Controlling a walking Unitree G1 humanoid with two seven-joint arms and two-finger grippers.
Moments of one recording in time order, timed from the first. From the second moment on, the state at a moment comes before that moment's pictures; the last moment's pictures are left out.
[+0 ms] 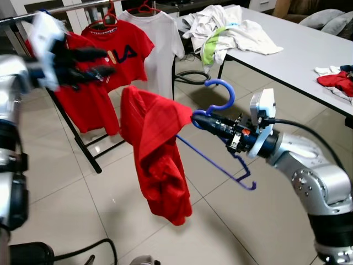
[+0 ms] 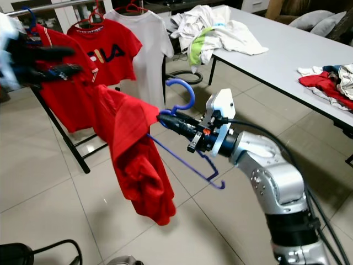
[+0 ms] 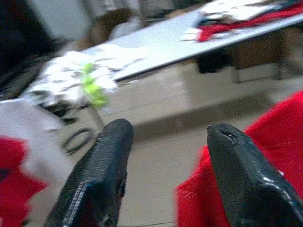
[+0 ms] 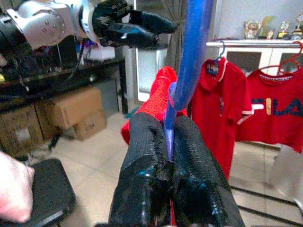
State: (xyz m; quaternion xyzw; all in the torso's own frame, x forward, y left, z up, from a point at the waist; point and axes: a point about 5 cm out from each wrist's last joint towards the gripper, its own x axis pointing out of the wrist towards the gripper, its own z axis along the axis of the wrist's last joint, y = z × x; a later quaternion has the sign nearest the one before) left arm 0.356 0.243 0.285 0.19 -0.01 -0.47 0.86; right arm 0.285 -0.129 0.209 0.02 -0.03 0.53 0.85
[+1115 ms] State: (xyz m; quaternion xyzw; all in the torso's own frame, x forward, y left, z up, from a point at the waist) left arm 0.340 0.169 0.278 0.30 -0.06 -0.63 0.72; right arm 0.294 -0.138 0.217 -0.03 -0.01 0.58 0.82
